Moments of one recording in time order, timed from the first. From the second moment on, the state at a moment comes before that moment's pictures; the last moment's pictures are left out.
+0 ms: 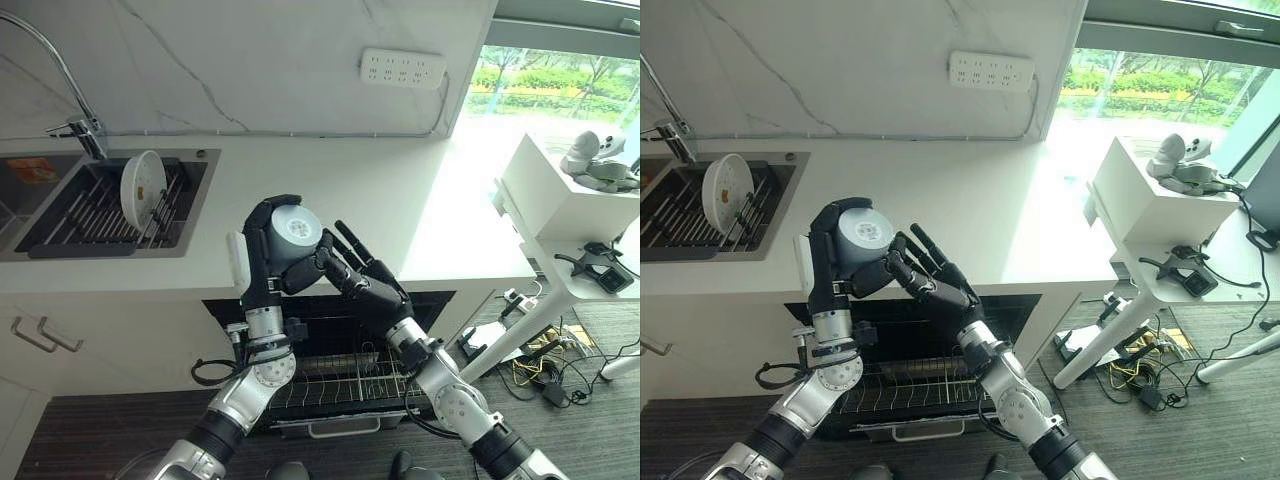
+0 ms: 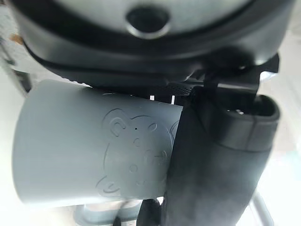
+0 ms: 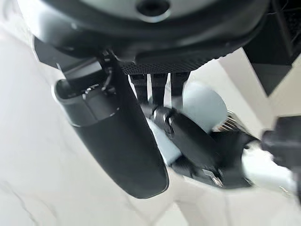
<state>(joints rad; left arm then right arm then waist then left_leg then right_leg) -0.27 0.34 -0.43 0.28 0.20 -0.38 0.88 -0.23 -0.27 0.54 0.08 1.19 -0.06 0.22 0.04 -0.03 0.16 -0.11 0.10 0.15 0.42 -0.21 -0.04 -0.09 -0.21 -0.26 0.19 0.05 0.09</state>
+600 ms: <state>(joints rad) -0.26 0.34 -0.43 0.29 0.01 -0.37 0.70 -0.30 -0.34 0.53 0.08 0.84 -0.07 0.11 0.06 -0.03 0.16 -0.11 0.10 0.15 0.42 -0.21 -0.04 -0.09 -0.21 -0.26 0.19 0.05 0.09</state>
